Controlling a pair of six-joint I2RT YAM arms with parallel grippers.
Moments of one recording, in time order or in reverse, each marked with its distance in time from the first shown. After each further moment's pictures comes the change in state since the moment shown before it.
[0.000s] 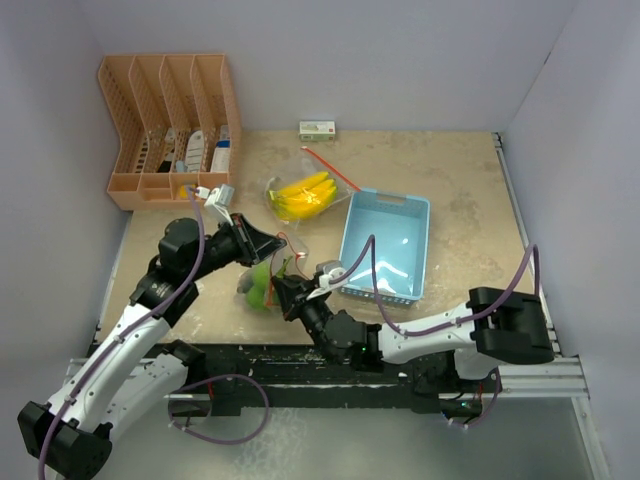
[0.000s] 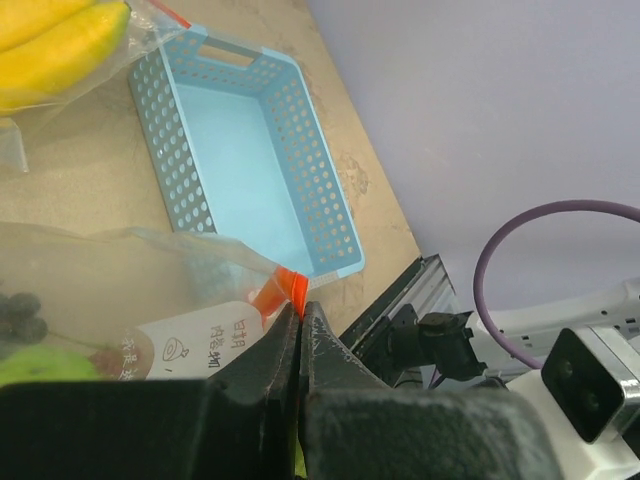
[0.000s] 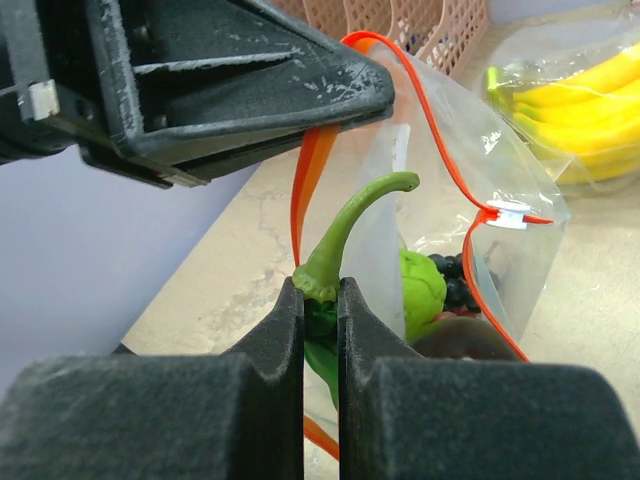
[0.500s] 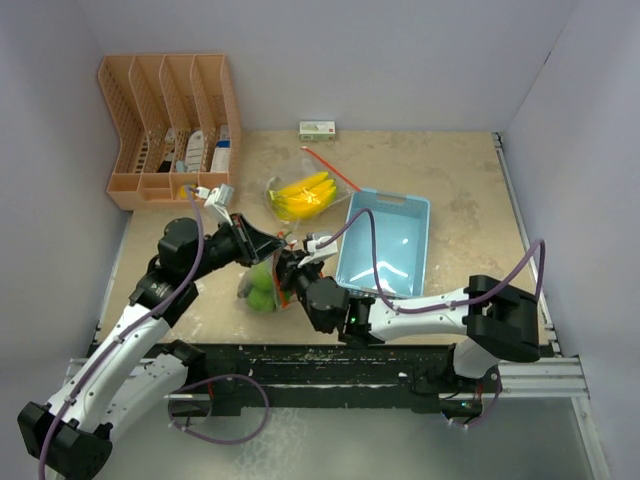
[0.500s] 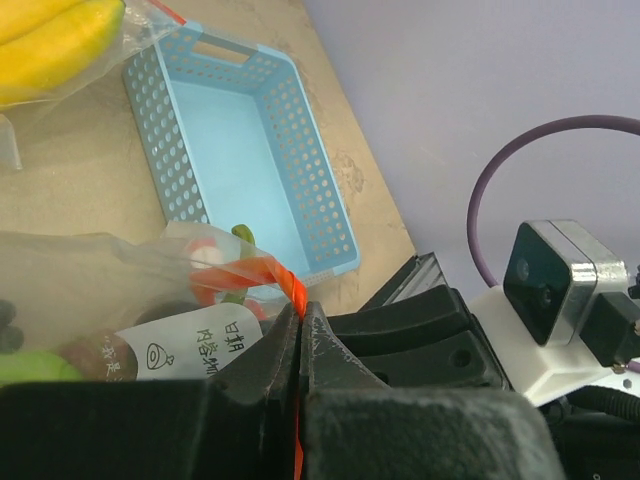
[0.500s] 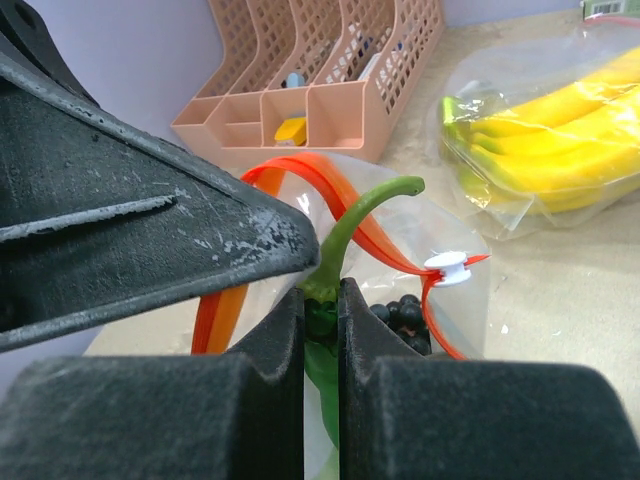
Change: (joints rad) left arm 0.000 -0.008 0.000 -0.002 0.012 -0.011; right arm -0.176 0.028 0.131 -0.229 -0.117 0.077
